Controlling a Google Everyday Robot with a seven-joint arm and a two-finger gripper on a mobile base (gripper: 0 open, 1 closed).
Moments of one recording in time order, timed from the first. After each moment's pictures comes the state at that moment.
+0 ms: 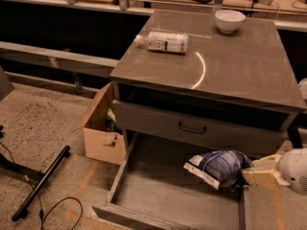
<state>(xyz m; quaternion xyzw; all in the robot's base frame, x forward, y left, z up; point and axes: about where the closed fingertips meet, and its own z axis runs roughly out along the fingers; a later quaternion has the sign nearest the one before) 0.393 -0.248 0.753 -0.34 0.86 0.22 0.31</state>
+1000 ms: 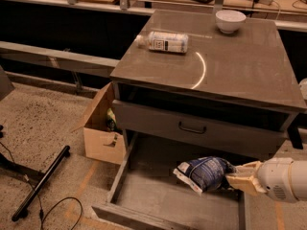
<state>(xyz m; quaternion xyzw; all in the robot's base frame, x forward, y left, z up) 0.402 -0.222 0.708 -0.35 0.85 0.21 0.34</state>
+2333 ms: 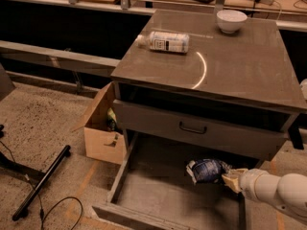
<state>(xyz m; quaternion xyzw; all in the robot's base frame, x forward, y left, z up) 0.485 -0.274 0.547 -0.27 0.88 0.09 0.37</state>
